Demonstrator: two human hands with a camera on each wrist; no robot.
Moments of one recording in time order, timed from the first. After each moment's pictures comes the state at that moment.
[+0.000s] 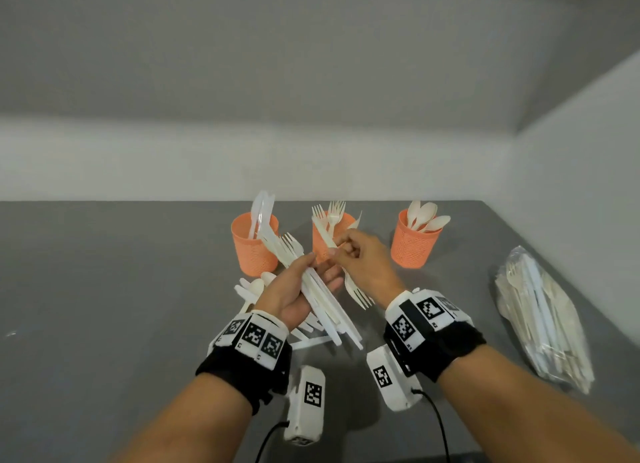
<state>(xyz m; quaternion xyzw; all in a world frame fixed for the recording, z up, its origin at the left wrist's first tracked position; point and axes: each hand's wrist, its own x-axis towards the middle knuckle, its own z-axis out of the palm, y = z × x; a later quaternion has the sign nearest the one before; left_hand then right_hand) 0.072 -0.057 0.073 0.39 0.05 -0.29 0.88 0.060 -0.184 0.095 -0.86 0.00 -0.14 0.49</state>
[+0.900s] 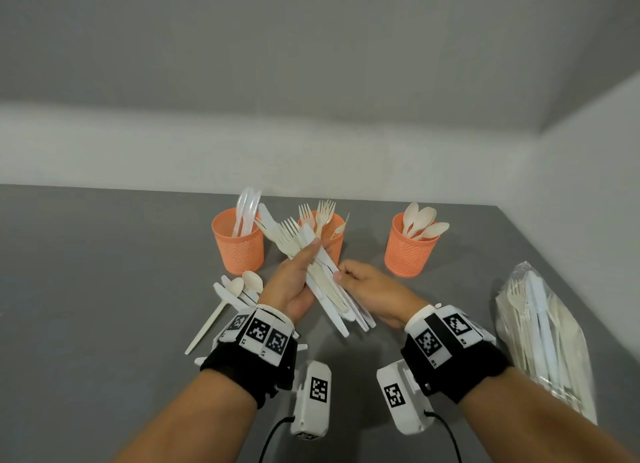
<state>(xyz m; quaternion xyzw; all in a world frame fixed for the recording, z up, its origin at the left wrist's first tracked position) 0.091 -0.112 0.068 0.41 0.02 -0.17 0.89 0.058 -0.244 0.087 -0.87 -0.04 0.14 0.48</state>
